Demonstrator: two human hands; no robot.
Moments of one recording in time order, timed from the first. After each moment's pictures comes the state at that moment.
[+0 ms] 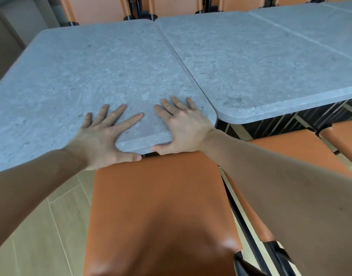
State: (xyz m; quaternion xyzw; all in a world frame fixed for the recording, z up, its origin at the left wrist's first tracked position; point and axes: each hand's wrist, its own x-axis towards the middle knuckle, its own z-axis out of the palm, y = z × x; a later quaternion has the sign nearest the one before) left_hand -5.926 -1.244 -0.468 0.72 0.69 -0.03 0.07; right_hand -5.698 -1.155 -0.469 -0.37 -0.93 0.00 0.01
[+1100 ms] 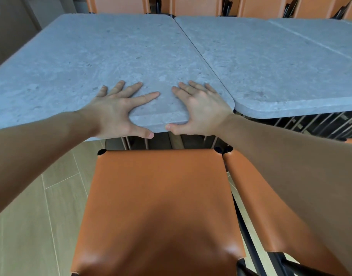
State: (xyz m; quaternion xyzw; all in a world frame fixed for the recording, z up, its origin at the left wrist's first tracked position) left_hand -5.927 -1.234 -0.470 0.72 0.69 -0.01 0.07; right_hand -5.701 -1.149 -0.475 -0.39 -0.92 -0.03 0.04
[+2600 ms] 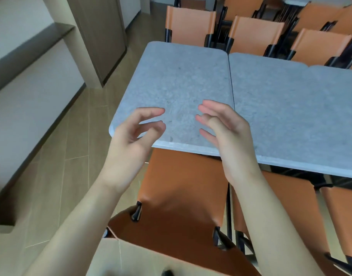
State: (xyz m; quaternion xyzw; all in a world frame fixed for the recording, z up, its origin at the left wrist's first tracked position) left_hand -5.843 -1.482 -0.144 0.34 0.64 0.62 0.29; right_hand -5.705 -1.363 -0.138 -0.38 -0.60 0.61 0.36
